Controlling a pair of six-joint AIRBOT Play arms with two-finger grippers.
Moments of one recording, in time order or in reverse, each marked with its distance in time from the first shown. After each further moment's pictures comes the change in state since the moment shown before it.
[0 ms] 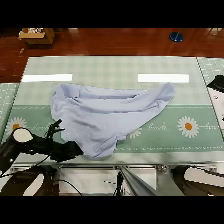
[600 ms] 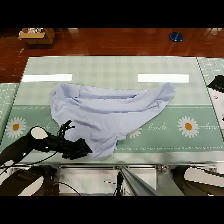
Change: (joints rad) left arm -0.200 -0.236 -0.005 -0.171 0.278 0.005; right arm 0.000 0.000 0.000 -0.006 0.001 0.000
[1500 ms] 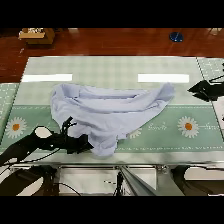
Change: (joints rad) left arm -0.045 -0.045 0.001 -0.098 0.114 0.066; right arm 0.000 -0.157 -0.098 0.308 0.039 -0.073
